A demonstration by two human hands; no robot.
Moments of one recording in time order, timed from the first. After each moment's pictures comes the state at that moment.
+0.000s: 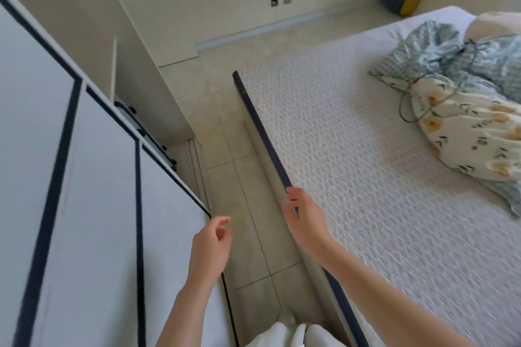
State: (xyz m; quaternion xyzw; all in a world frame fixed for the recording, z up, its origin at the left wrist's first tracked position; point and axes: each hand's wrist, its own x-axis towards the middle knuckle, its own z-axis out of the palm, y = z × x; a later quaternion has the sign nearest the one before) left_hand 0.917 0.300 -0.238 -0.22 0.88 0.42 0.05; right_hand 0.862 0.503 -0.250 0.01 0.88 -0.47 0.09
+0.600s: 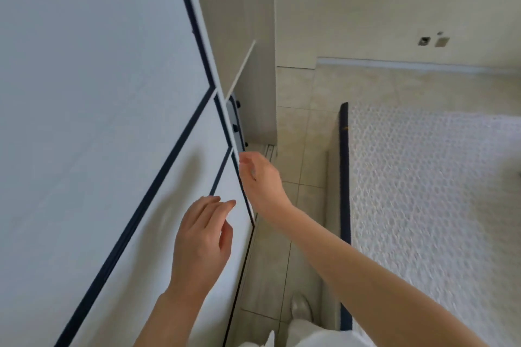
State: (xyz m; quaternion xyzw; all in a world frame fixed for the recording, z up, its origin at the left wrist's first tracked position) left_hand 0.877 0.234 -0.153 -0.18 0.93 0.09 -0.30; right_hand 0.720 0.278 -0.150 -0.30 0.77 -0.53 0.19
